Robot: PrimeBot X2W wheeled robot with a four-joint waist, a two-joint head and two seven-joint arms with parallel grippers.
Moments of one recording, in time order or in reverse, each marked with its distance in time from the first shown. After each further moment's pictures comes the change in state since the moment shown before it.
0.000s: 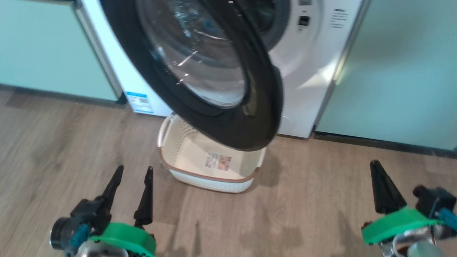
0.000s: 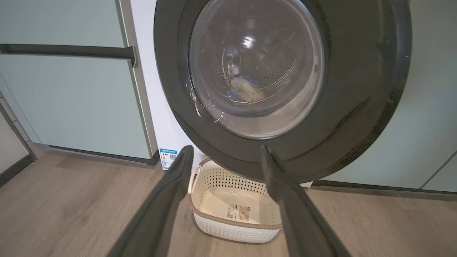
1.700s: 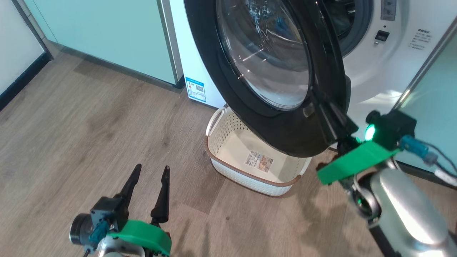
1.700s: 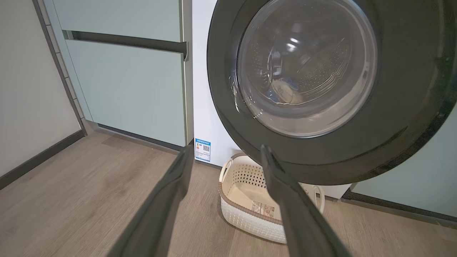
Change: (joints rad) left arm -0.063 -0.024 -0.081 0.091 -0.010 -0.023 -0.052; right arm -0.374 -0.021 0.348 -0.069 0.109 0.000 0.021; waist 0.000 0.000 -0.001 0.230
